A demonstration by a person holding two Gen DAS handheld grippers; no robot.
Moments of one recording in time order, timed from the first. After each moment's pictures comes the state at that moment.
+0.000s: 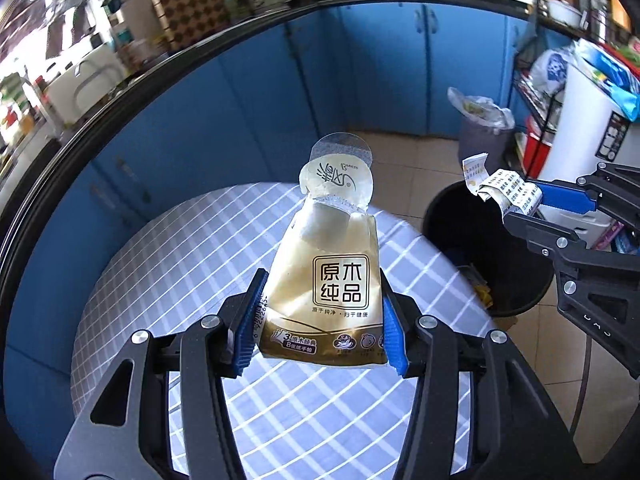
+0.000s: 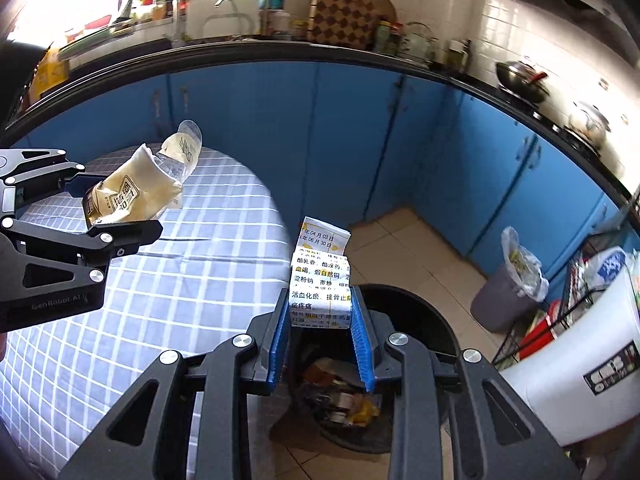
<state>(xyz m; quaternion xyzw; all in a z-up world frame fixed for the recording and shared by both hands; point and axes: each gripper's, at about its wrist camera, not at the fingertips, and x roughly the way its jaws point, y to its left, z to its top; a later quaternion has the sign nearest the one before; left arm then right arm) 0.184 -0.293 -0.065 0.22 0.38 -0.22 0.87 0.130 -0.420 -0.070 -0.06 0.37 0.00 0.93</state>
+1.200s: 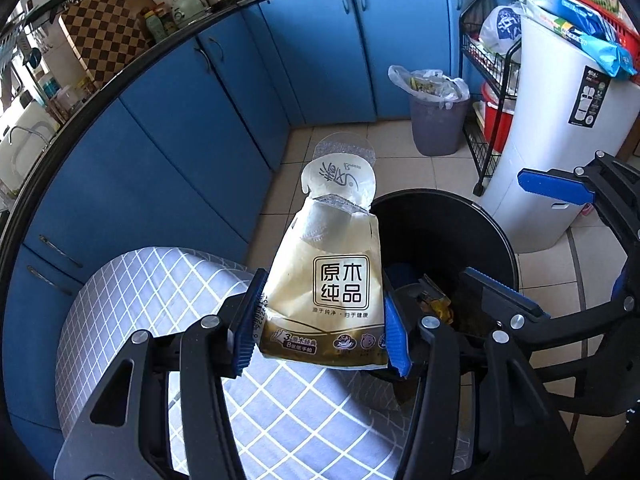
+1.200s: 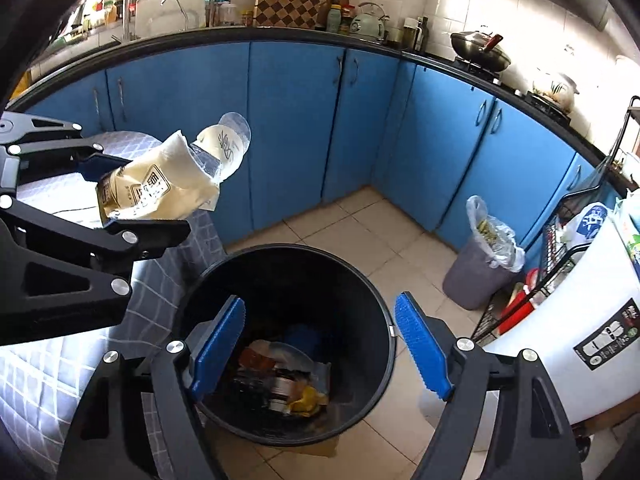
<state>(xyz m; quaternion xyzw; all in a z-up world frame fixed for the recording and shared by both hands) 0.182 -0.436 -0.096 0.28 0.39 -0.28 0.83 0.122 -0.517 -0.114 -0.05 0.38 -0.05 0.92</state>
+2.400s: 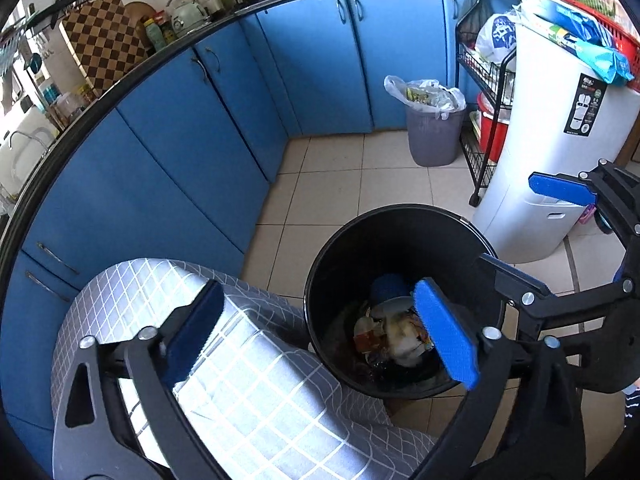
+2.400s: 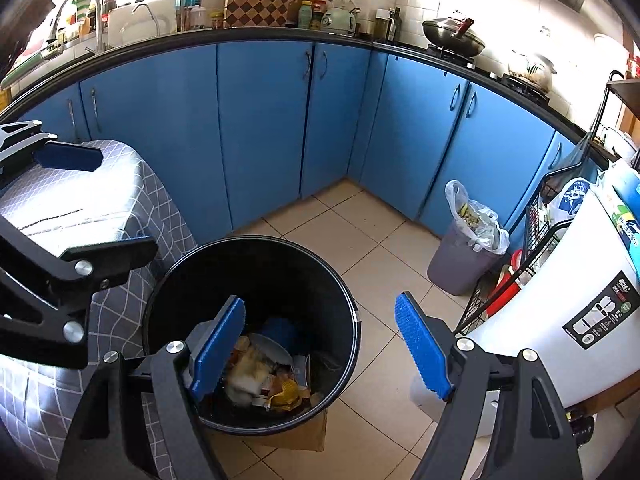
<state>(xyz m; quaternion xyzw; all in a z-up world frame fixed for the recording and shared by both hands) 0.177 -0.444 -0.092 0.27 0.37 -0.28 0.84 0.113 -0.551 -0.117 -0.02 0.38 -0.08 0.92</state>
